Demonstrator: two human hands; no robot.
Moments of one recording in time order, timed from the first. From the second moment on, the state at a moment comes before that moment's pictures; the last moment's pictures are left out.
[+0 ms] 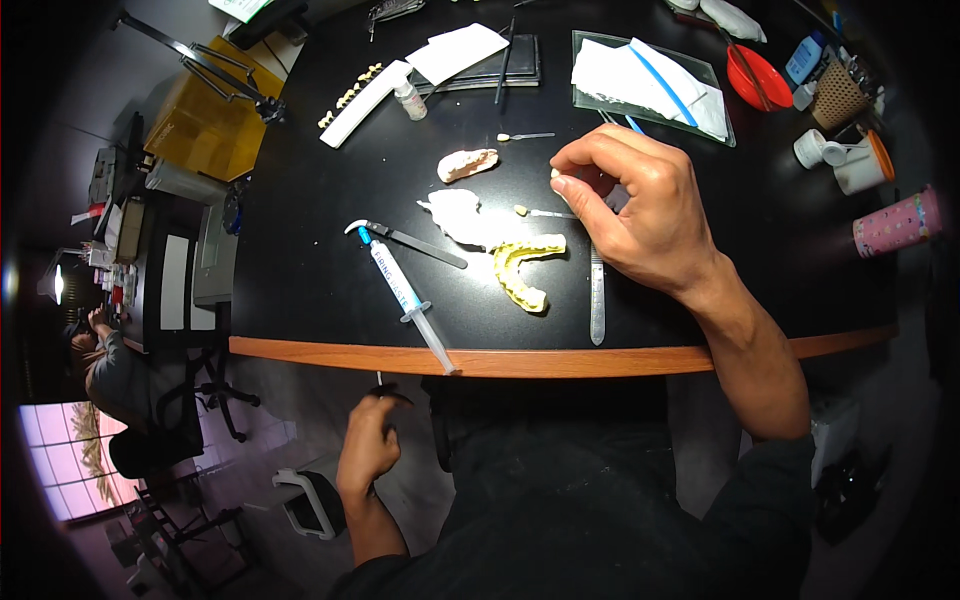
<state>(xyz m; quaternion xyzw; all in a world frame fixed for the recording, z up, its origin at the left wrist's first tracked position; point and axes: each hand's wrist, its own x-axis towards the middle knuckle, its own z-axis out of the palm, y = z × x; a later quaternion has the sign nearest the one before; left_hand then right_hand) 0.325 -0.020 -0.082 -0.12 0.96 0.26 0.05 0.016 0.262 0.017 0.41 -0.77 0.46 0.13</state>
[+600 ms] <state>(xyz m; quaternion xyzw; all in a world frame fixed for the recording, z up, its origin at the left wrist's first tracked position) 0.241 0.061 0.077 0.43 0.28 0.86 -0.08 0.017 0.257 0.018 0.41 -0.80 0.42 0.13</state>
